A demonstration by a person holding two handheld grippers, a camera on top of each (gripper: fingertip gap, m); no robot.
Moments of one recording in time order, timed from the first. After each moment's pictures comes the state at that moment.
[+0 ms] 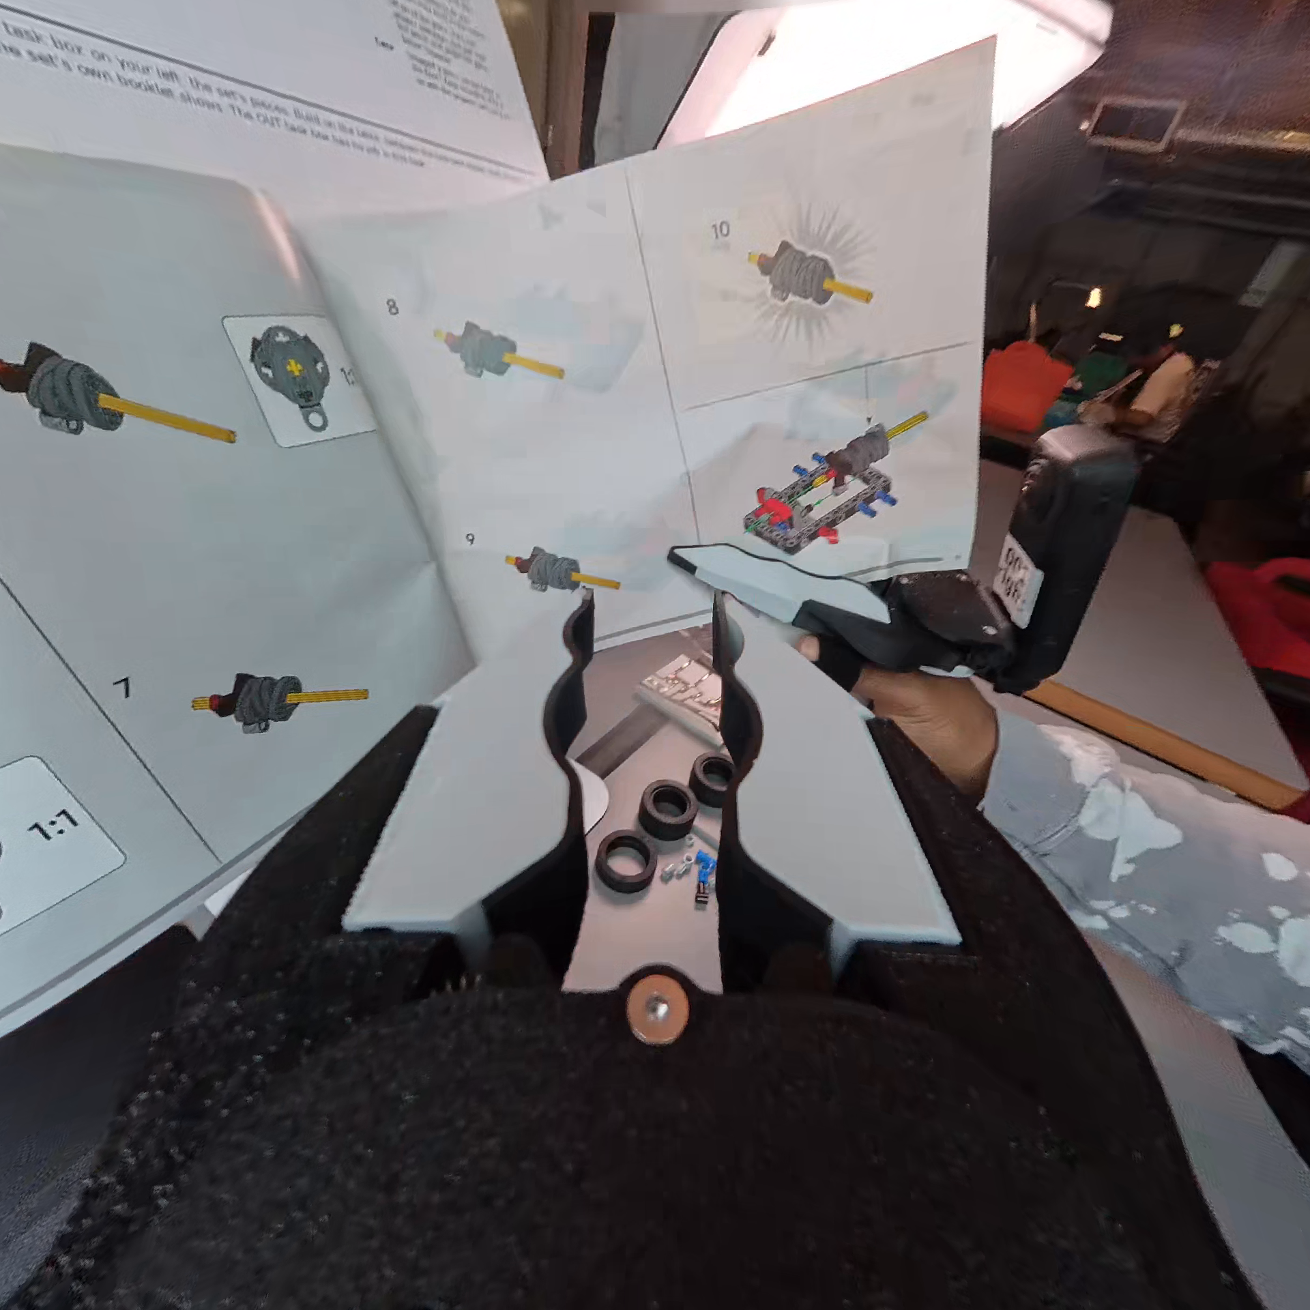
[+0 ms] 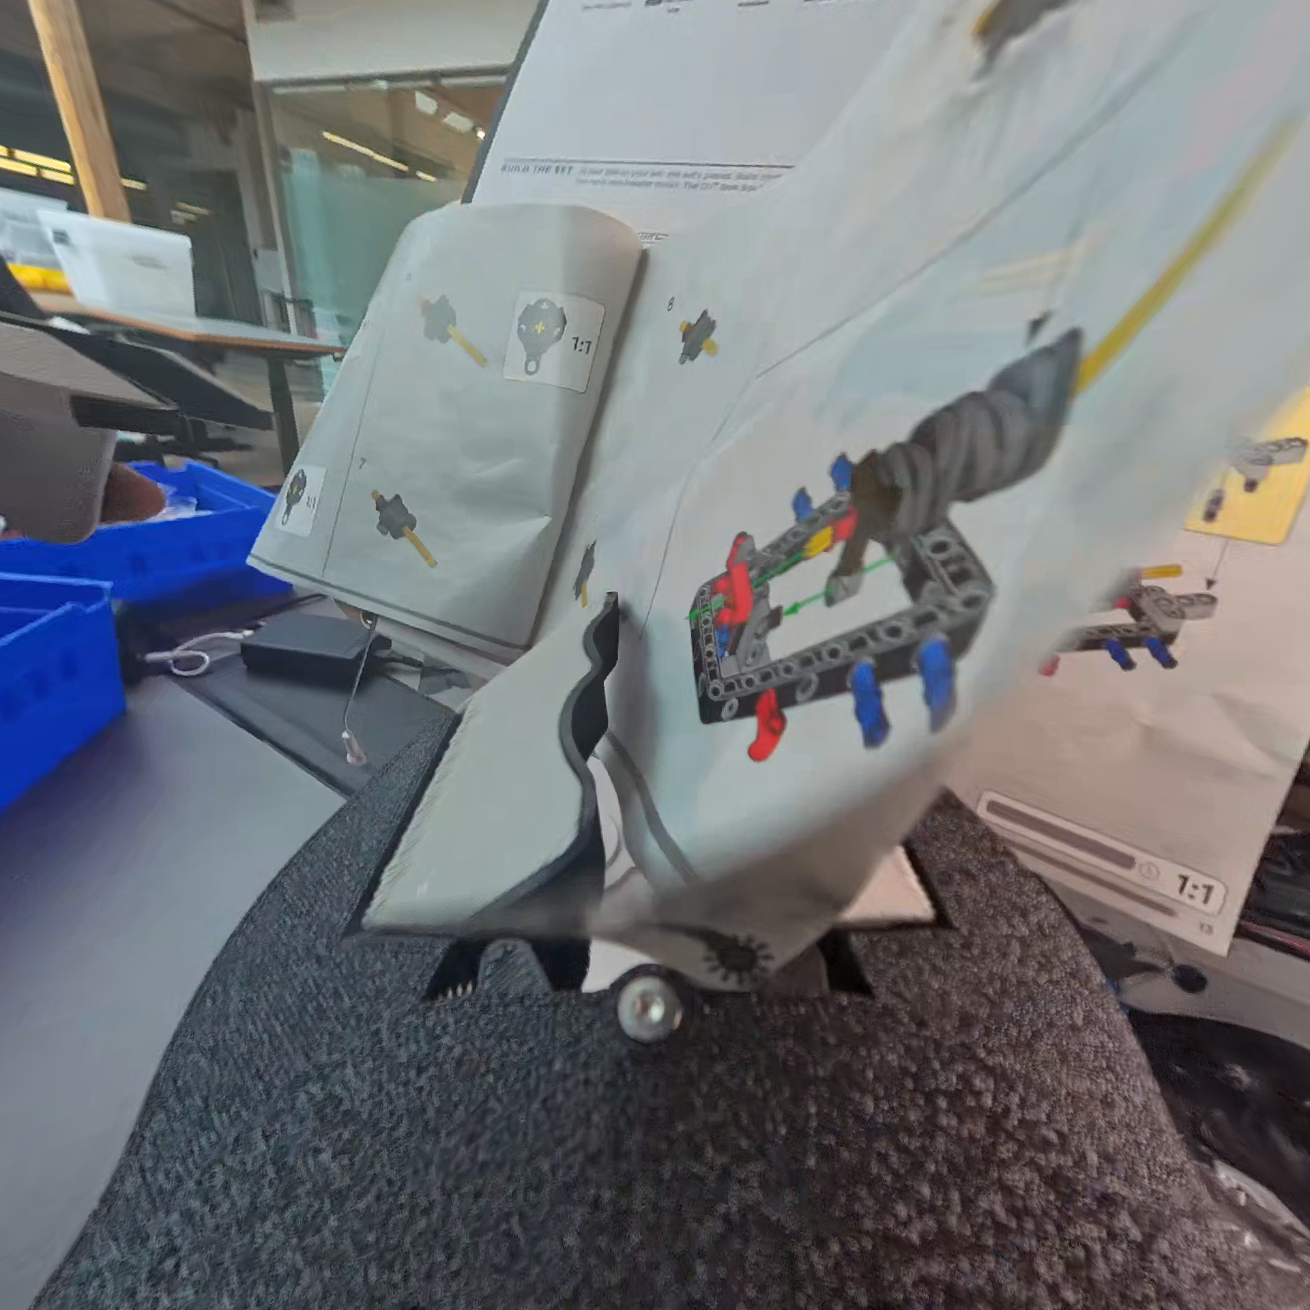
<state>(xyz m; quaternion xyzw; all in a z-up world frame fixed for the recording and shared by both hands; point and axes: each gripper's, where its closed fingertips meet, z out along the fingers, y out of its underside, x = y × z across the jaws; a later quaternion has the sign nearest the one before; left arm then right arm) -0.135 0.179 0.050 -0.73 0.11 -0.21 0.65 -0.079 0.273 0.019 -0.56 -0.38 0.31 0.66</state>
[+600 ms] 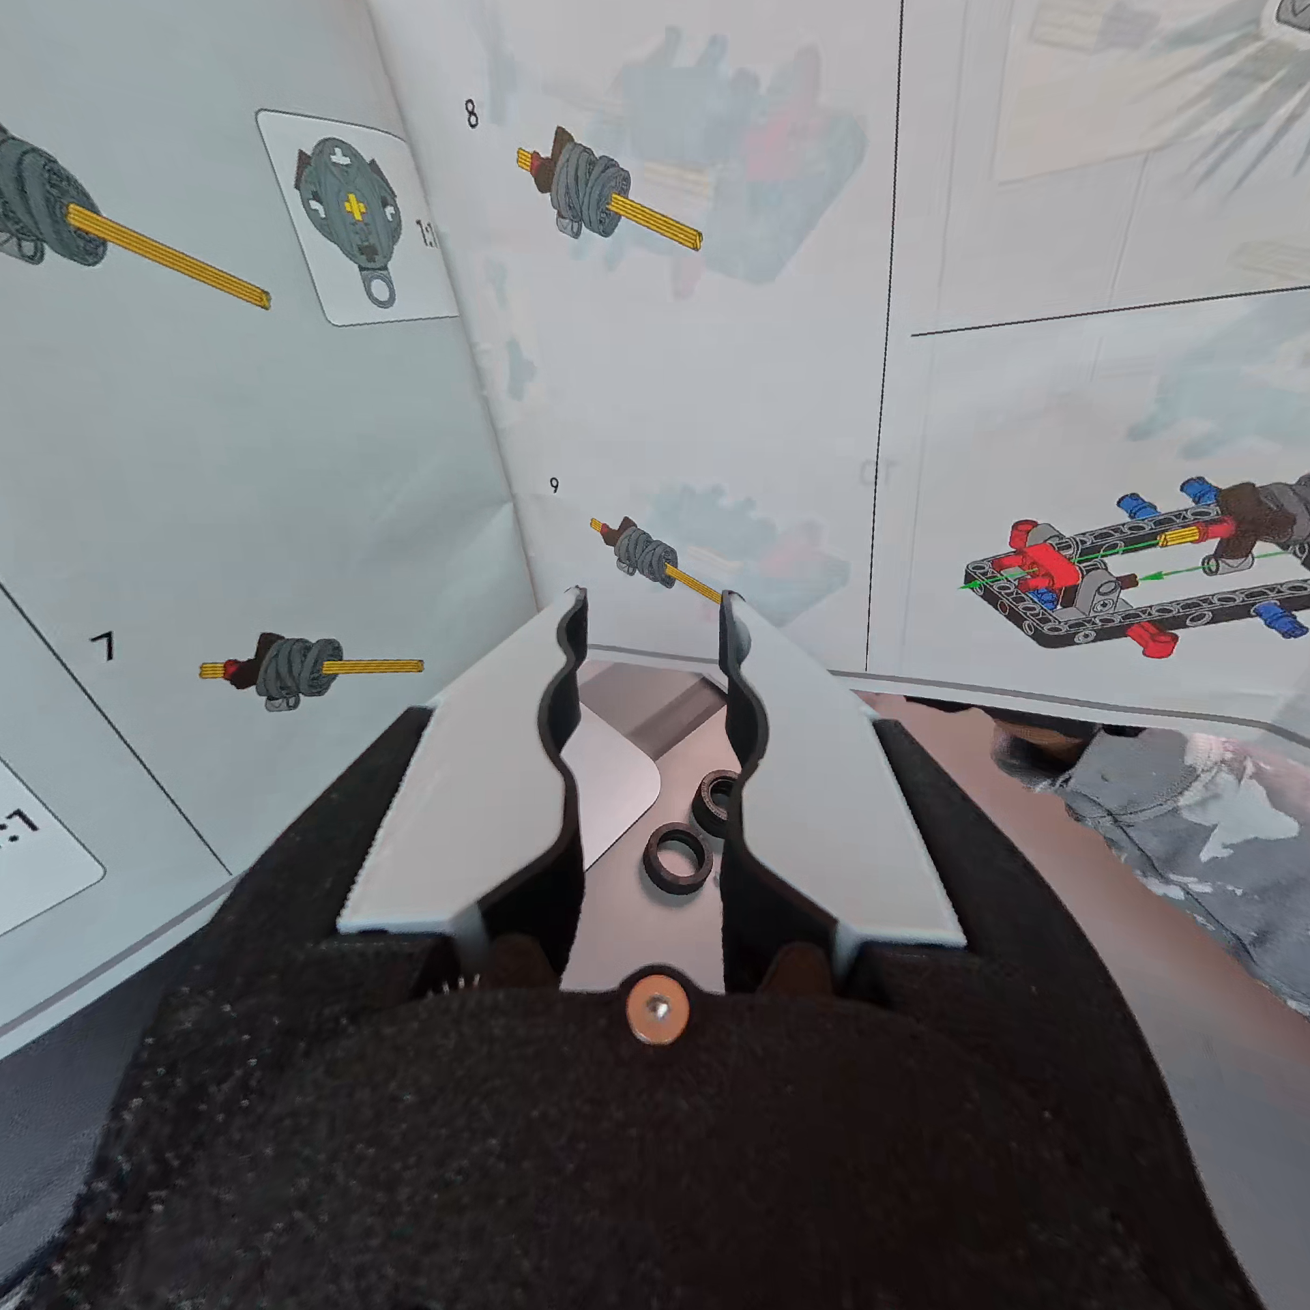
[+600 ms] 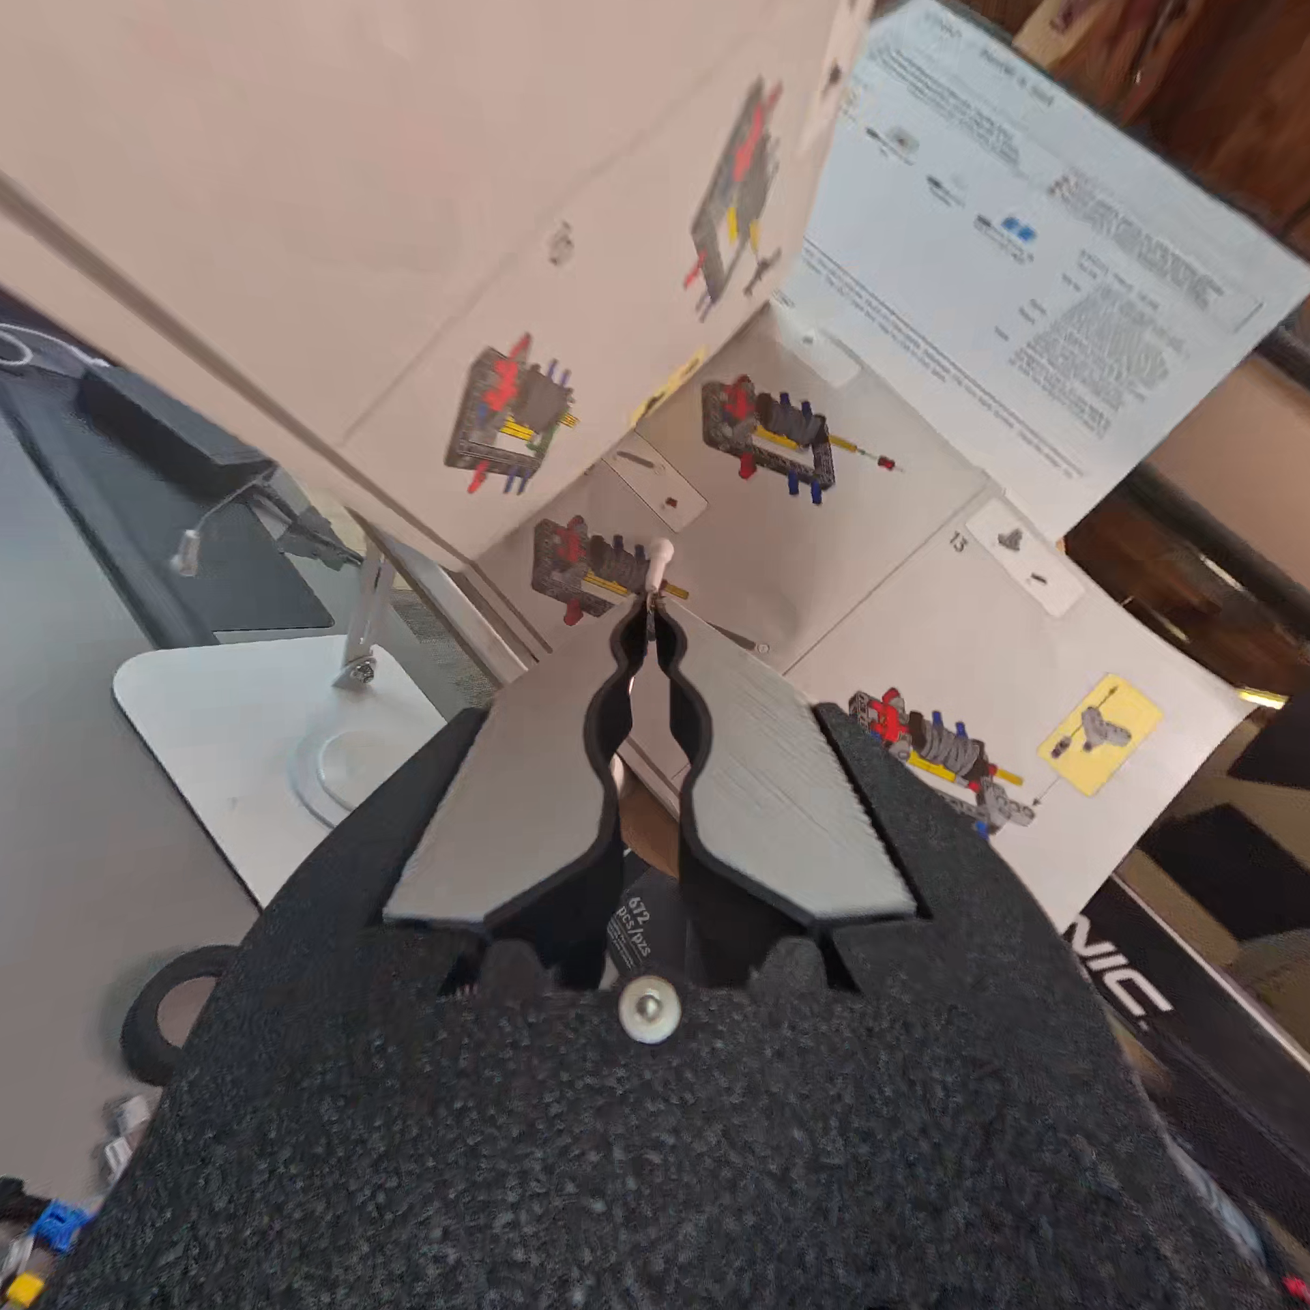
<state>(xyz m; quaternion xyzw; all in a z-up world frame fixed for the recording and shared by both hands) -0.151 0.225 0.014 -0.75 0.06 -0.20 0.62 -0.076 0.274 0.014 -0.41 -0.53 0.14 0.73</state>
